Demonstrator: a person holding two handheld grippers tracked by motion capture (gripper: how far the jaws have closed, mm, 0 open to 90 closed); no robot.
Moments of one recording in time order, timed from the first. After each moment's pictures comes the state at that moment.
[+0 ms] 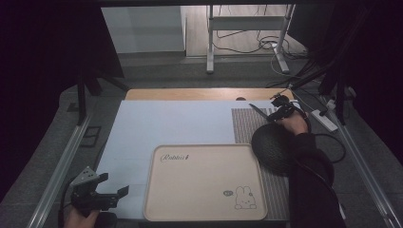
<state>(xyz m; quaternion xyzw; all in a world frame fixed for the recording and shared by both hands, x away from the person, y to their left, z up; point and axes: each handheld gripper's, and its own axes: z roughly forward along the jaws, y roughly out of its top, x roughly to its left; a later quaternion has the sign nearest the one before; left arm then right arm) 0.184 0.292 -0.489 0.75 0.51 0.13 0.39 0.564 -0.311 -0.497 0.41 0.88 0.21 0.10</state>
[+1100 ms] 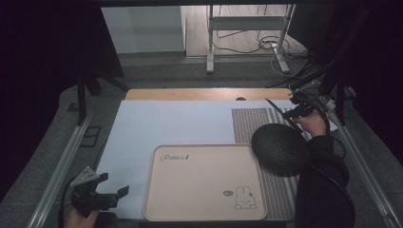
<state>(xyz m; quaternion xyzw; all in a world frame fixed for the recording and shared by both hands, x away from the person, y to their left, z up) 0.184 0.292 -0.488 0.75 0.51 0.13 0.39 0.540 -0.355 -0.461 0.46 0.85 0.22 0.12</state>
